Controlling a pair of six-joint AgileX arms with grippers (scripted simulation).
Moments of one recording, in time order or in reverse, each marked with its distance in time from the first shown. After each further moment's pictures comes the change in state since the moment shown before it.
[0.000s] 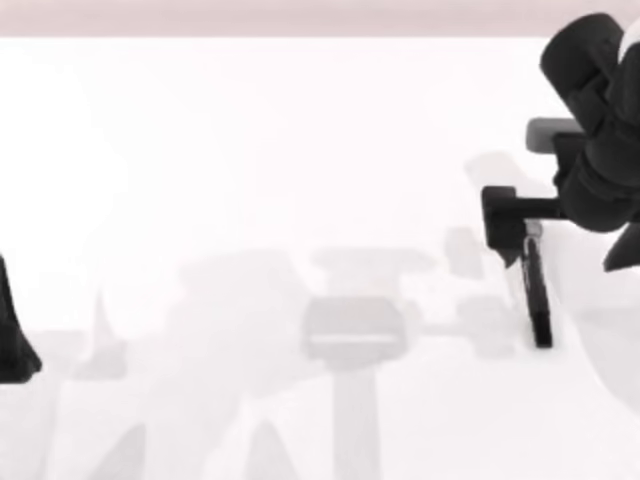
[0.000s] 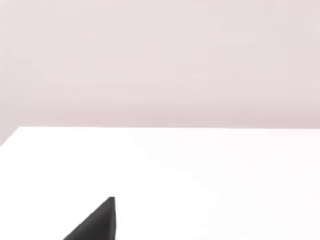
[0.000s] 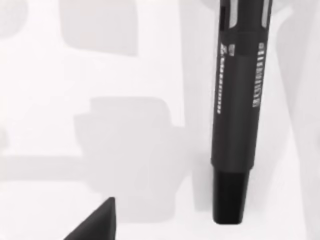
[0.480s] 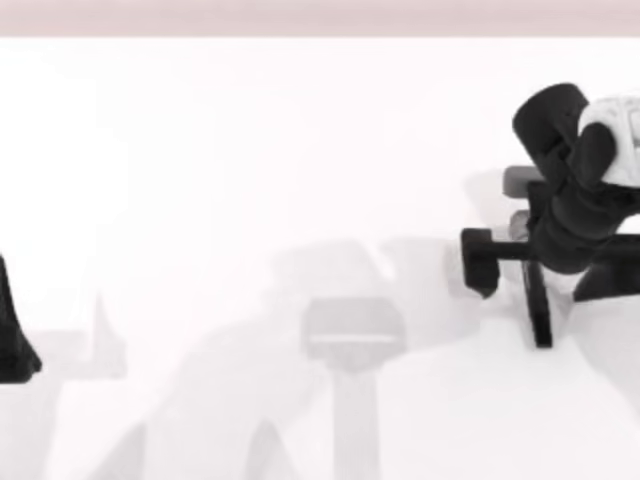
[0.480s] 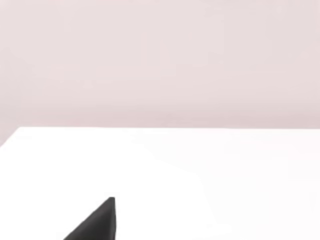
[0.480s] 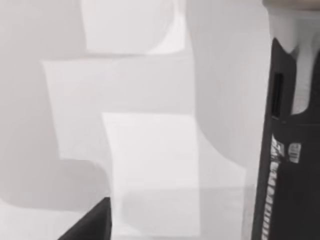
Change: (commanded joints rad) left arm 0.000 0.000 0.000 0.000 0.000 0.000; right arm 0.008 0.161 -0.135 0.305 0.001 0.007
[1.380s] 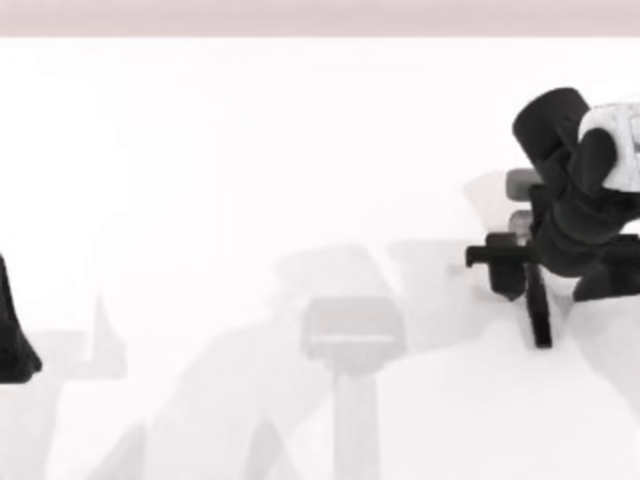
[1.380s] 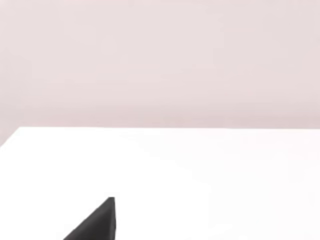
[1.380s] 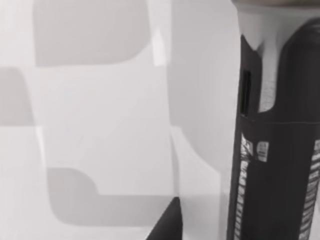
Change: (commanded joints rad) left arm 0.000 0.000 0.000 0.000 0.000 0.000; right arm 0.001 0.032 -0.025 0.047 0.000 0.002
